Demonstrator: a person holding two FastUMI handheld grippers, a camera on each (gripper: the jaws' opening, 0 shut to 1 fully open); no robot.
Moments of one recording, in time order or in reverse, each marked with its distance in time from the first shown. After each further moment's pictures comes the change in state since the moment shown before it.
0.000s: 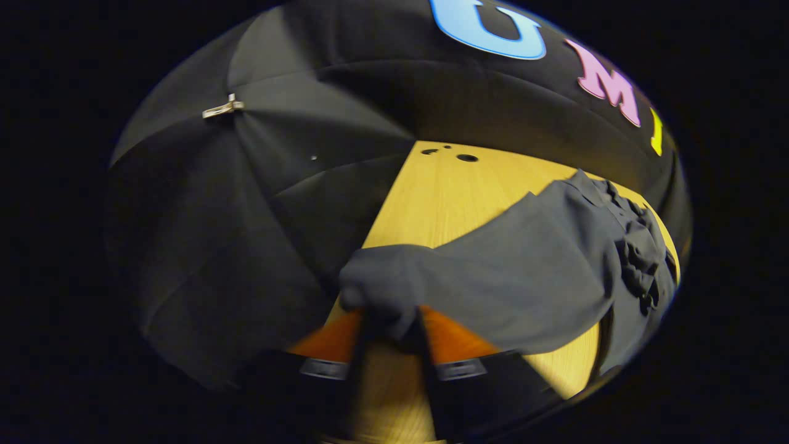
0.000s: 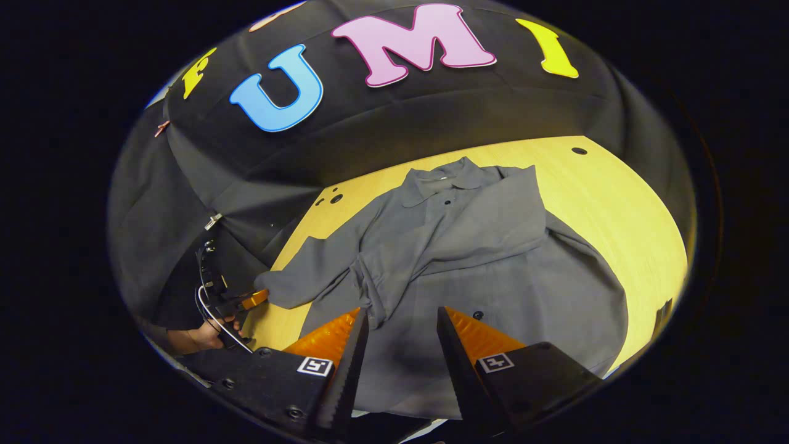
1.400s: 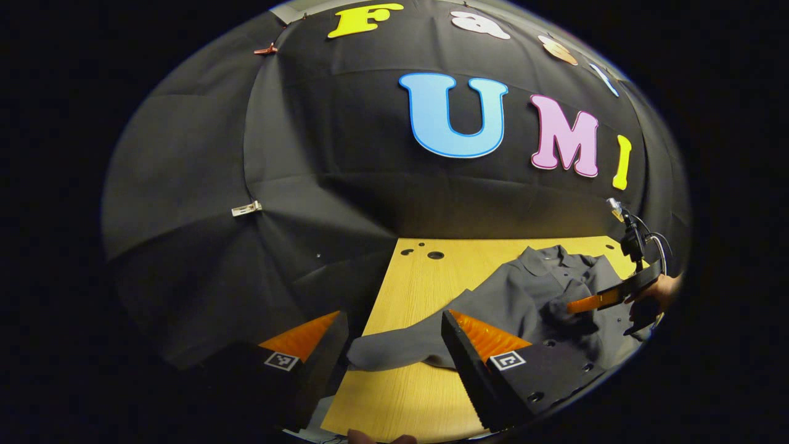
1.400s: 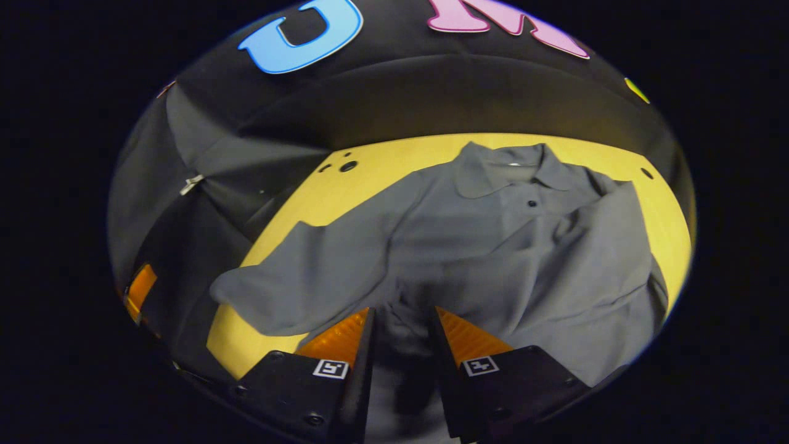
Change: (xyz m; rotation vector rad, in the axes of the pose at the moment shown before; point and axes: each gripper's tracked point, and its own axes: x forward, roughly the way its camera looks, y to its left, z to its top) left arm -0.162 -0.010 0.096 0.015 -0.390 -0.071; right arm 0.177 0.100 -0.015 -0.158 0.161 0.078
